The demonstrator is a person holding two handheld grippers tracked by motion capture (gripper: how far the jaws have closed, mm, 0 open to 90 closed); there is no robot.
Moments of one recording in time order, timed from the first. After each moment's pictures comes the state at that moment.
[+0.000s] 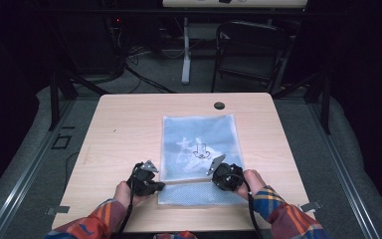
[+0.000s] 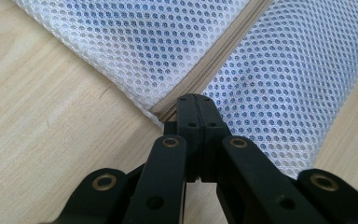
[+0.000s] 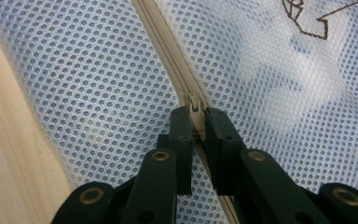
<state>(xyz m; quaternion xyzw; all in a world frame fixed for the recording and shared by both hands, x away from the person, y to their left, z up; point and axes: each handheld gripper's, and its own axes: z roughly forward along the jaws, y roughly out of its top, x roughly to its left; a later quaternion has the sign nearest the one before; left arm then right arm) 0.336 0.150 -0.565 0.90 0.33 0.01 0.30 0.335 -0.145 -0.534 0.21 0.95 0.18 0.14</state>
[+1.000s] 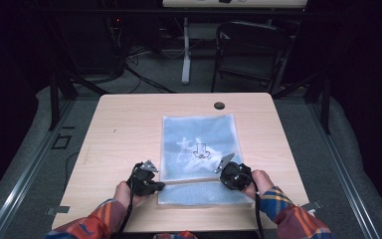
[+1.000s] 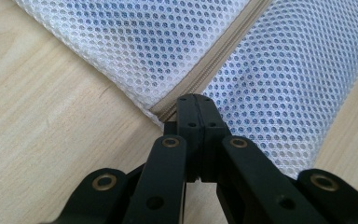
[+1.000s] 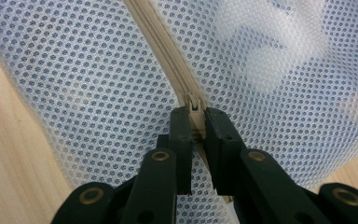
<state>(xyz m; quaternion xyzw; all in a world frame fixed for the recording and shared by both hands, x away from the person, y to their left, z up) 0.336 0.150 -0.565 0.89 0.33 0.01 0.30 0.335 -0.167 -0.533 0.24 0.95 0.17 0.13</state>
